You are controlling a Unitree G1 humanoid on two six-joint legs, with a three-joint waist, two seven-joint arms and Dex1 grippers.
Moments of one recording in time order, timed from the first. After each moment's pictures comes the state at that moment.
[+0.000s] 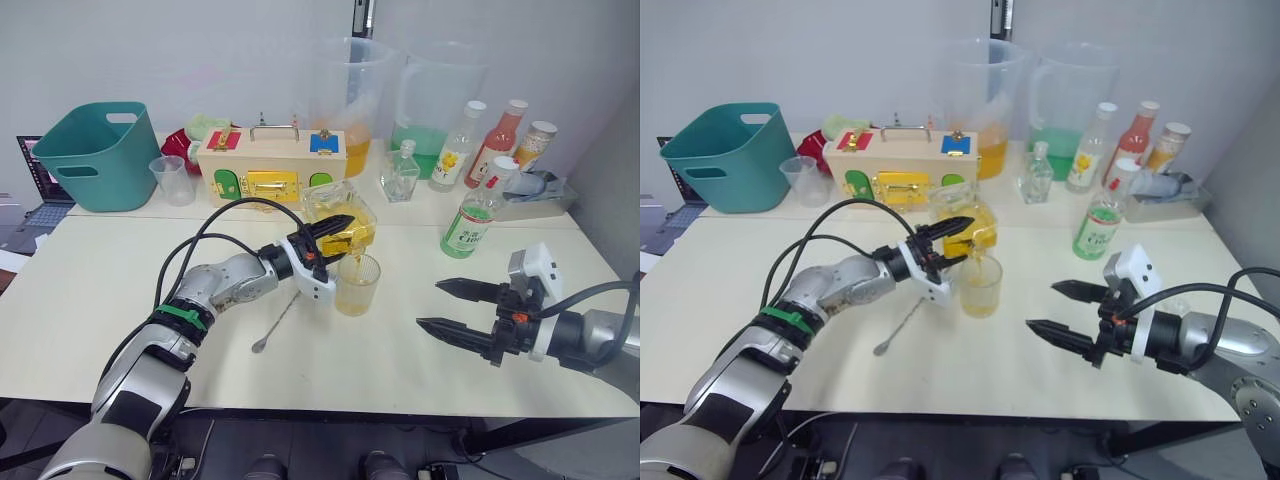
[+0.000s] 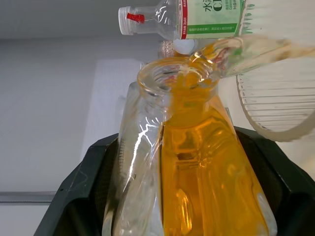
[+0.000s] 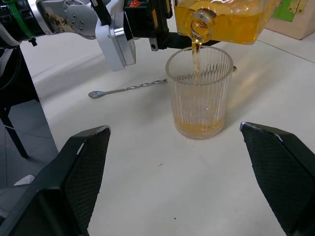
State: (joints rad) left arm -0.95 0.46 -0.44 0.65 0.84 -0.75 0.06; right arm -0.10 -0.93 -0.36 -0.58 0.96 0.84 0.75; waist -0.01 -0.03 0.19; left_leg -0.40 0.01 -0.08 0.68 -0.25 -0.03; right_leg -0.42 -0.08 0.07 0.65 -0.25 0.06
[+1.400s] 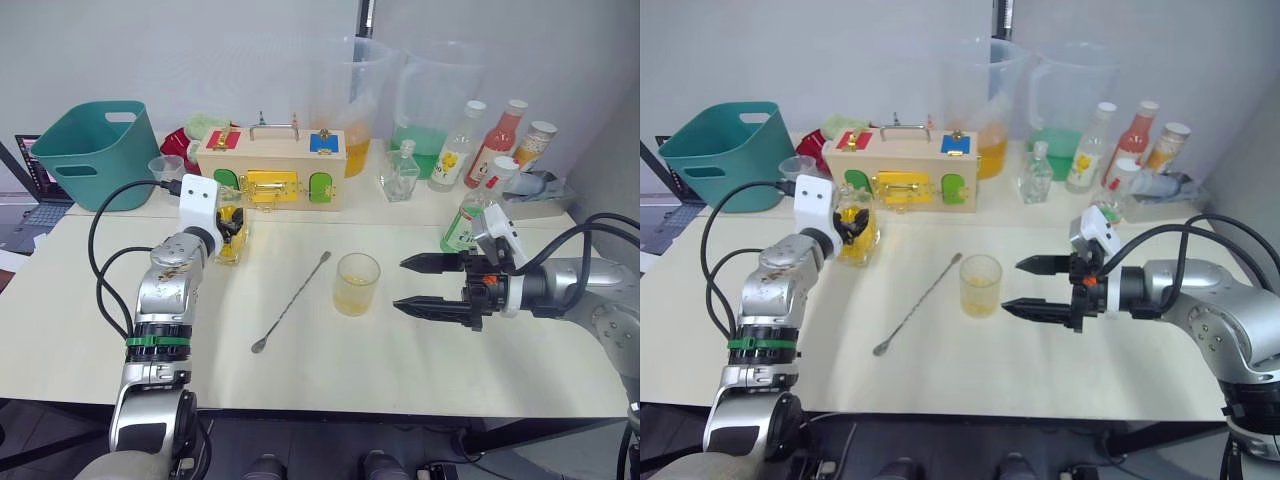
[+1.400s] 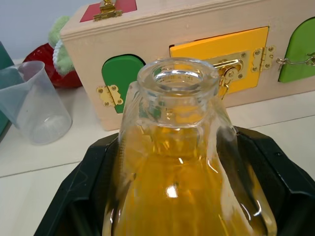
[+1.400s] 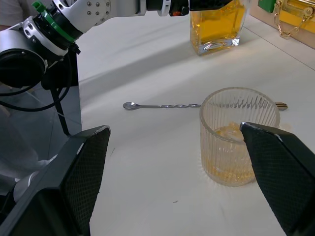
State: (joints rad) left arm -0.76 0.35 0.23 0.19 -0.08 0.59 -0.23; right arm -0.50 -0.94 -0.09 -0.34 0.87 0.85 1.01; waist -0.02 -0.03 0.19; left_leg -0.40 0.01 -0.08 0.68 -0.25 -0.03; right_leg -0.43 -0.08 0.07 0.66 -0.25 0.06
